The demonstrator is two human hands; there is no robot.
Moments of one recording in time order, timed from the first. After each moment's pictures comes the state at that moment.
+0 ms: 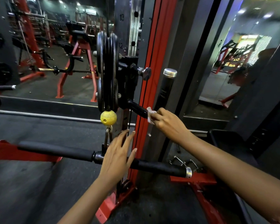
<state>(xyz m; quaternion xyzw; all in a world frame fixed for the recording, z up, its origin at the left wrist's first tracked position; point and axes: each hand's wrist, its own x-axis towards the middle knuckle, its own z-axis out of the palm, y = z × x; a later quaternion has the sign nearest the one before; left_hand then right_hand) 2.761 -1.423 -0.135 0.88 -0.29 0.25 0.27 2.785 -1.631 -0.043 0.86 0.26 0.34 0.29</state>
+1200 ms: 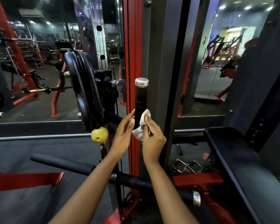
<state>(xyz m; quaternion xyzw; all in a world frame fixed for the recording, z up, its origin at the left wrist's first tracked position) 2.826 -1.512 -0.070 0.69 -0.29 0.02 0.66 2.795 -1.598 -0.092 0.67 -0.09 0.57 -0.46</state>
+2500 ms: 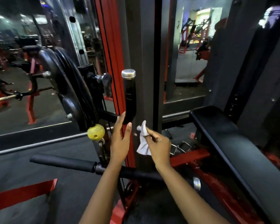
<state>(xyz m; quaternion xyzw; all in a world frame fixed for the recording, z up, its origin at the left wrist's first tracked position) 2.802 -1.508 -0.087 0.74 -0.26 0.04 0.62 2.738 -1.604 -0.113 0.68 -0.19 0.37 -0.60</state>
